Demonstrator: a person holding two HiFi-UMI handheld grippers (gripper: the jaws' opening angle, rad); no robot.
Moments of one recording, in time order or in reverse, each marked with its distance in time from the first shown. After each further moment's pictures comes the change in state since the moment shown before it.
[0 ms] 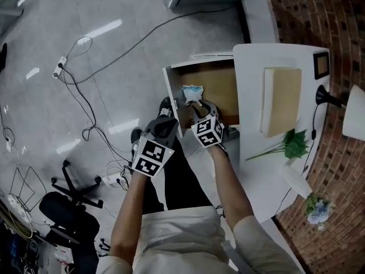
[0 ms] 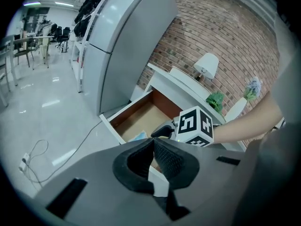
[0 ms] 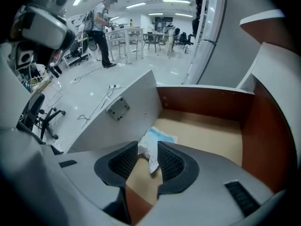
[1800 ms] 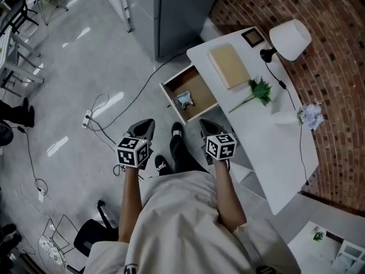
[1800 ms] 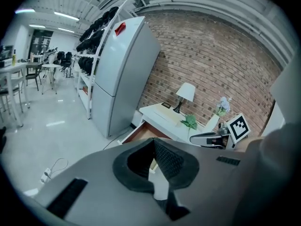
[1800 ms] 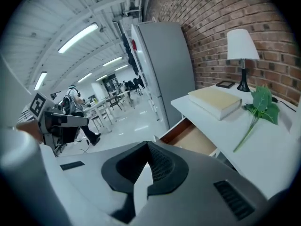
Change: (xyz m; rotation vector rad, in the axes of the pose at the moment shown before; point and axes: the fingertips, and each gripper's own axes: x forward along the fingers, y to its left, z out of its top) left arm -0.265 -0.083 0.050 0.068 -0.207 0.066; right arm -0.339 0.120 0.035 0.760 -0.583 -0.131
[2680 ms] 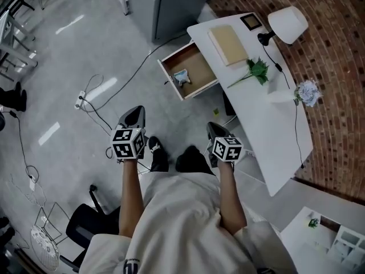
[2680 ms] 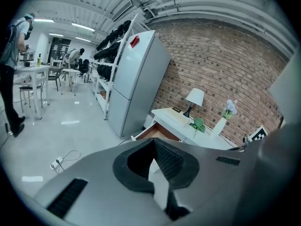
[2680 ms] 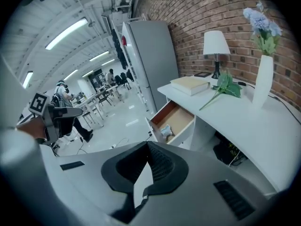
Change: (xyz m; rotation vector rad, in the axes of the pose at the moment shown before) left arm -0.078 0.010 -0.047 -0.065 -0.098 0.157; right arm -0.096 0.018 -0.103 0.091 0.075 -0.142
